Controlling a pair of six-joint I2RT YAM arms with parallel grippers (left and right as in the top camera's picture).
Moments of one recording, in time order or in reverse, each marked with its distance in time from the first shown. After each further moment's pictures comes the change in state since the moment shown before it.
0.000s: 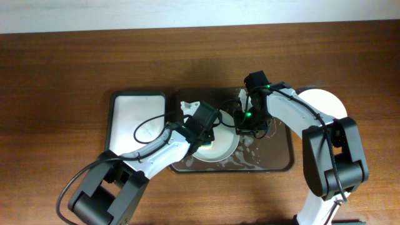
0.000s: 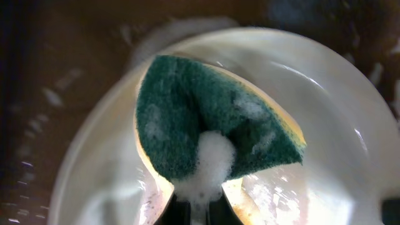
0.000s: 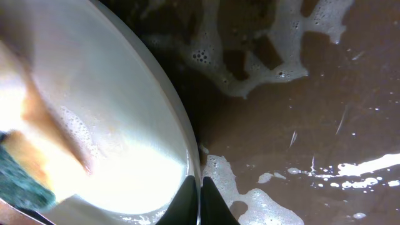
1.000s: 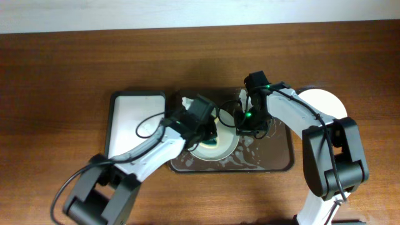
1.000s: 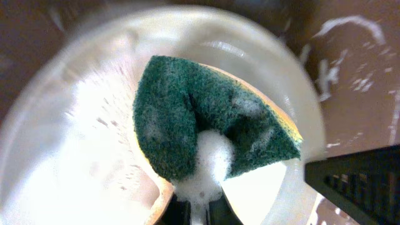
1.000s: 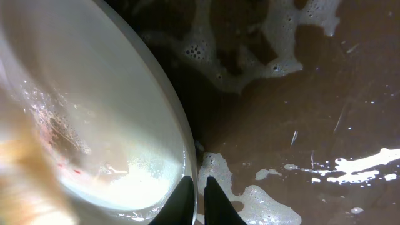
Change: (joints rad) left arm 0.027 -0.026 0.031 -0.011 0.218 0.000; right arm 0.001 0.000 0.000 -0.007 0.009 0.010
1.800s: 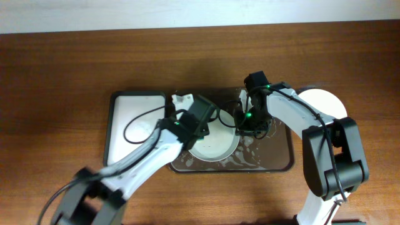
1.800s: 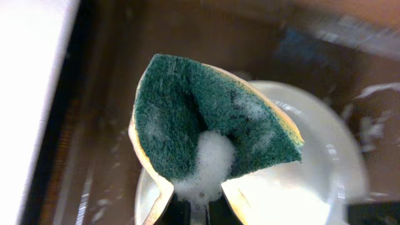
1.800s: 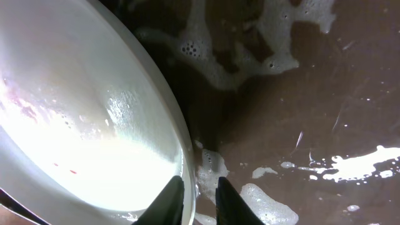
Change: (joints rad) left arm -0.010 -0.117 0.031 -0.170 -0.310 -0.022; right arm 0.000 0.000 0.000 -0.005 0.006 0.000
